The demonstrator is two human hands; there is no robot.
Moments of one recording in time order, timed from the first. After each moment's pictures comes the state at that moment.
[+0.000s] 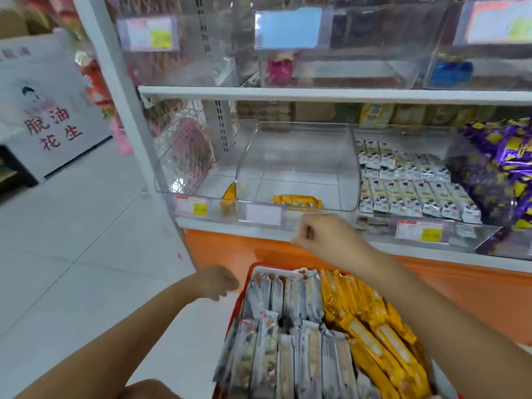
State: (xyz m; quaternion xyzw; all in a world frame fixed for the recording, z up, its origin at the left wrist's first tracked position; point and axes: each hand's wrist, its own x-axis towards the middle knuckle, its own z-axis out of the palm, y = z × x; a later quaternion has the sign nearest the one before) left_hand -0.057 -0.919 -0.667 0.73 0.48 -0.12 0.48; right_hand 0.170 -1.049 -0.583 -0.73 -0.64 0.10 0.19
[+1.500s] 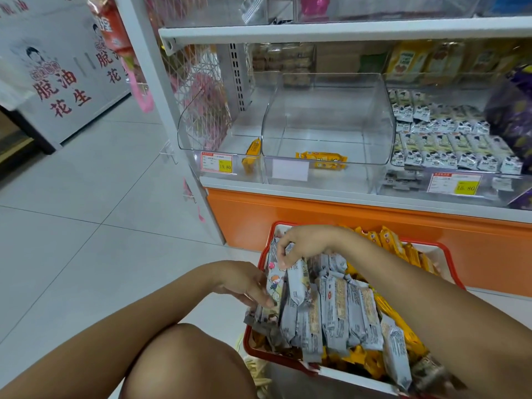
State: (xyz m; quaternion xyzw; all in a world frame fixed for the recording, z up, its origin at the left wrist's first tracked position) left_hand -0.085 -0.972 -0.675 0.68 0.38 -0.28 0.56; right_hand 0.098 -1.022 -0.645 -0.62 -0.62 0.48 0.01
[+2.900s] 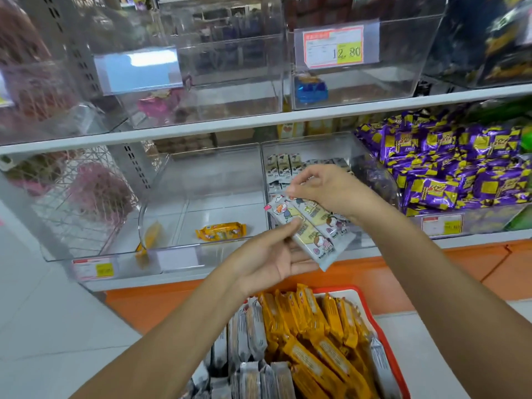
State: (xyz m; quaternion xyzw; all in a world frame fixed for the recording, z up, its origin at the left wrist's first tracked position) left_hand 0.160 -1.028 -0.560 0.40 0.14 0.00 0.90; right_hand 0.297 -1.107 -0.498 -0.77 -0.41 0.23 0.42
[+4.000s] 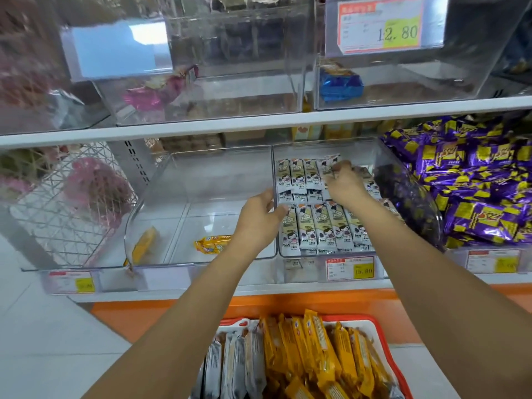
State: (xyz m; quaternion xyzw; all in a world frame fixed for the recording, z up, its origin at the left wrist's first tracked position) left_hand 0.228 -0.947 -0.571 0.80 0.32 0.22 0.46; right_hand 0.423 -0.998 -0.584 -0.88 -0.28 0.11 0.36
